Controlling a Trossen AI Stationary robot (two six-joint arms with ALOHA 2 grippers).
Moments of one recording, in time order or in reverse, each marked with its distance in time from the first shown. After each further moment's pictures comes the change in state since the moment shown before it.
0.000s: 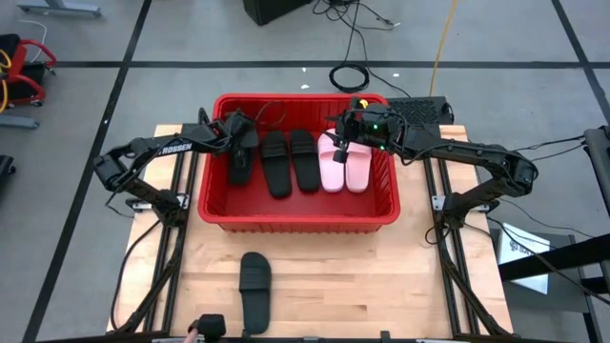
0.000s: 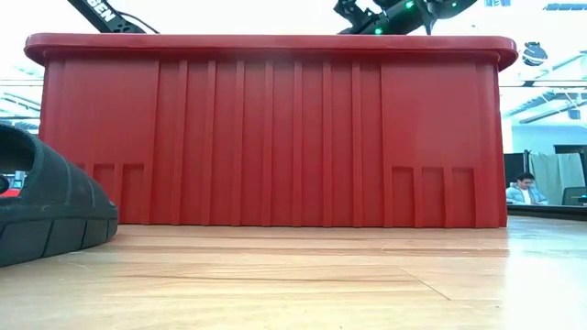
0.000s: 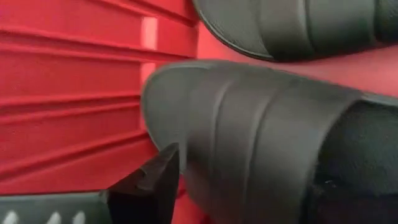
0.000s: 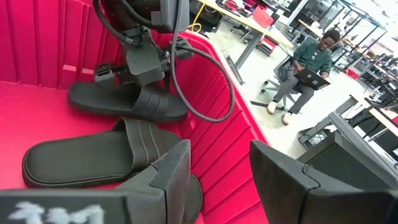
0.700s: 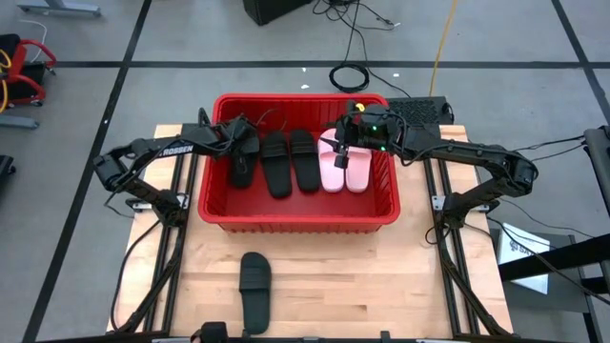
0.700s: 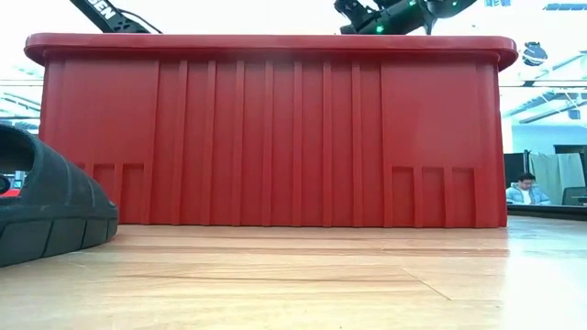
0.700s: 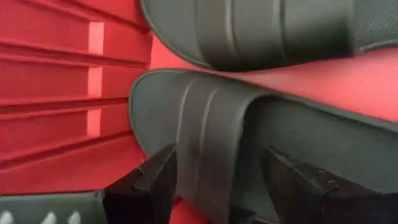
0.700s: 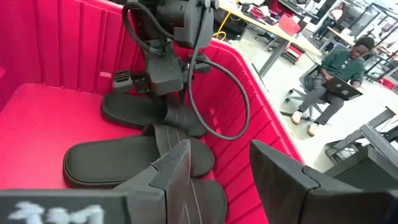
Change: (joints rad) left arm -0.042 0.000 0.000 -0.086 0.082 -0.115; right arm 0.006 0.000 0.000 -0.018 -0.103 0.008
